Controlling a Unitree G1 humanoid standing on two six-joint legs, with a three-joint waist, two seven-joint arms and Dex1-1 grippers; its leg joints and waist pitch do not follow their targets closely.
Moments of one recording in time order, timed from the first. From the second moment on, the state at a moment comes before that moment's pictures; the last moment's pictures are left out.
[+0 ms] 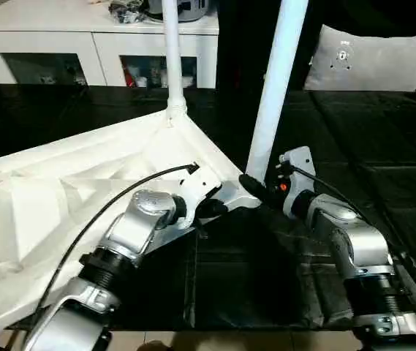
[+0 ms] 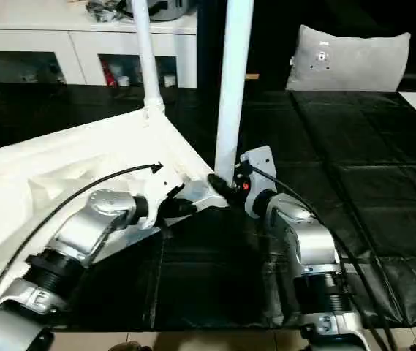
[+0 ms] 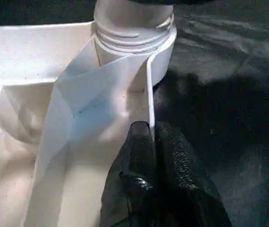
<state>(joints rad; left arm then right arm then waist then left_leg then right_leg) -0.58 0.23 -0.32 0.42 0.03 0.37 -0.86 -0.43 -0.25 0.02 0.22 0.18 0.47 0.65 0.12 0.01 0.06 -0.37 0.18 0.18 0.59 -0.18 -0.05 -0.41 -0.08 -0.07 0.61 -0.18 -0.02</state>
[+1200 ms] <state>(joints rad) -0.55 0.45 -0.42 0.38 0.00 0.13 -1.30 -0.37 -0.54 0.15 0.17 0.32 0.43 1.27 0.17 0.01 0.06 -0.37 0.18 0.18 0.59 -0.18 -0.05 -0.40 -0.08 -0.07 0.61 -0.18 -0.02</state>
